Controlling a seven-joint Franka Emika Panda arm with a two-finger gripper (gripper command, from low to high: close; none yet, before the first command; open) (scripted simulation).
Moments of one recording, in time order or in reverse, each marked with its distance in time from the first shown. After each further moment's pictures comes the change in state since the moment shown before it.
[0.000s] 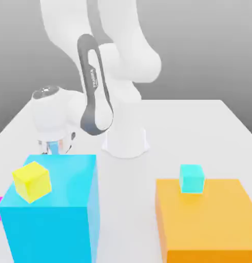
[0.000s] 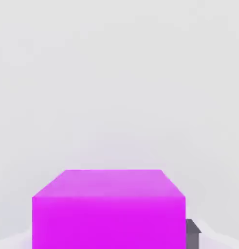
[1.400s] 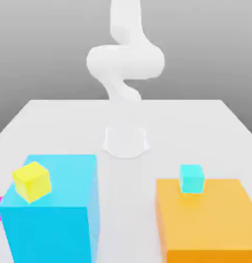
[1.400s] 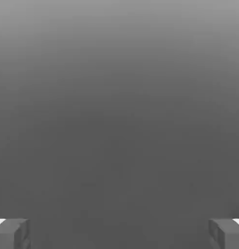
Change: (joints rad) arm 0.658 -0.963 0.009 0.618 -0.033 -0.835 -1.001
